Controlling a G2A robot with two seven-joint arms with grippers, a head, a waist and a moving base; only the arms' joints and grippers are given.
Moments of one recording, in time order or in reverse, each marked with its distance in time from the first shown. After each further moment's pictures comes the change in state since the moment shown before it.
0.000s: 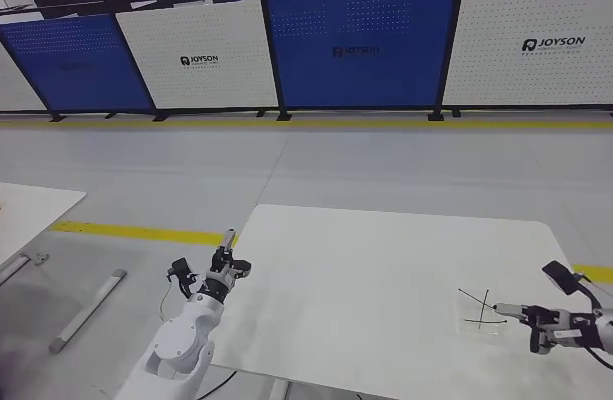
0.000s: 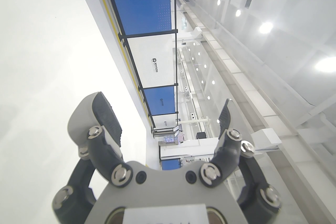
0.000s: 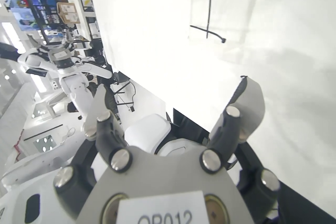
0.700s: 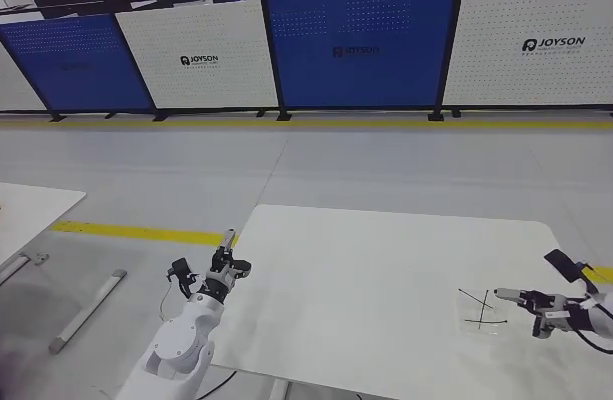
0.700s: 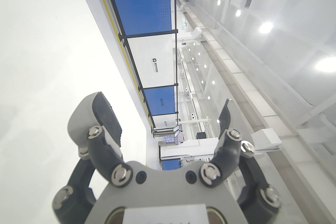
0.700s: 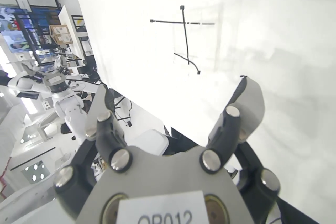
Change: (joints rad) left arm 0.000 0.000 0.000 0.000 0.000 0.000 0.000; right arm 0.131 -0.024 -0.125 0.118 -0.072 0.006 -0.090
